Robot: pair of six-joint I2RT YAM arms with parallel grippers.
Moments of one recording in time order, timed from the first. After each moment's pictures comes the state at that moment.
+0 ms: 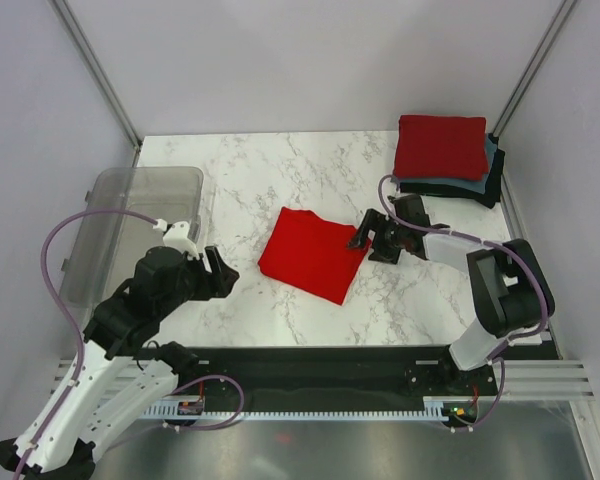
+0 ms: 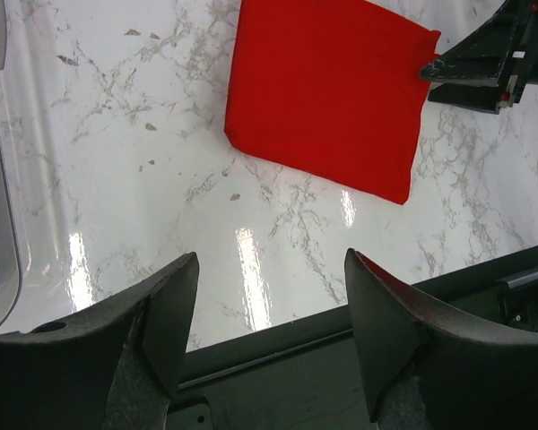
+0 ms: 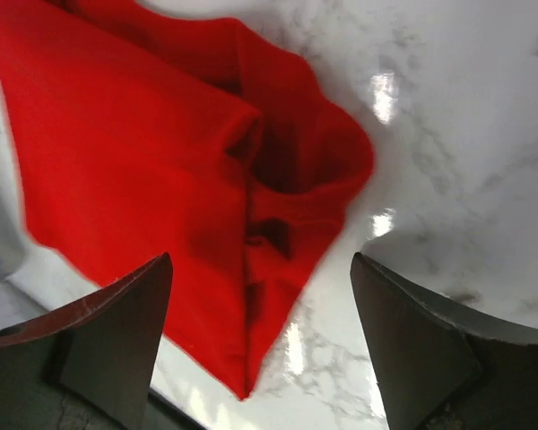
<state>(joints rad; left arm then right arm) -0.55 0.59 0.86 -0.86 -0.10 -0.51 0.28 1.61 0.83 -0.10 -0.35 0.66</state>
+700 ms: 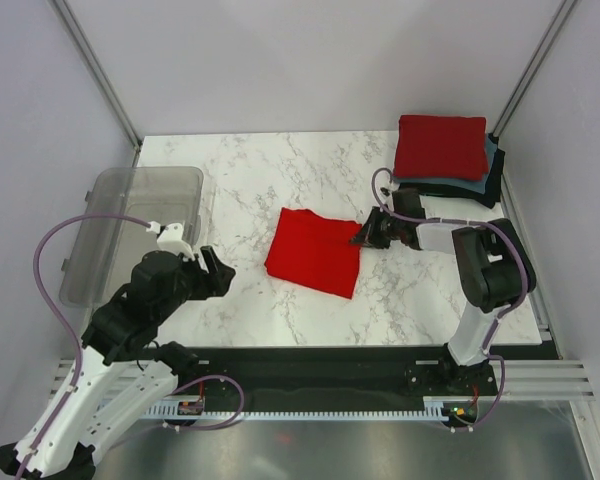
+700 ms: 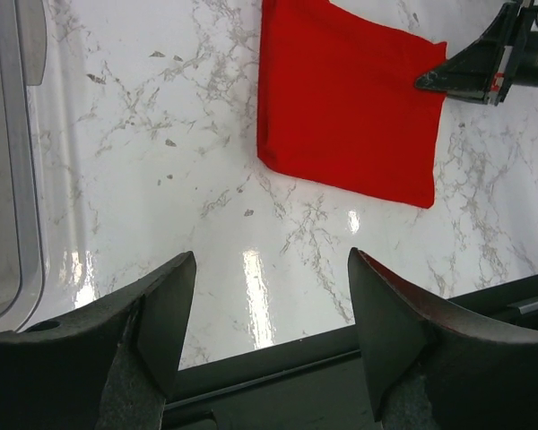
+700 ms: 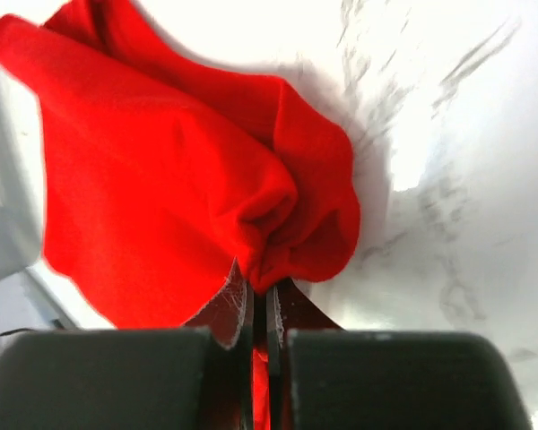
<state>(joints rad) -0.55 0.53 0.83 -0.83 -0.17 -0.51 0.25 1.82 0.86 0.16 -0.51 0.64</state>
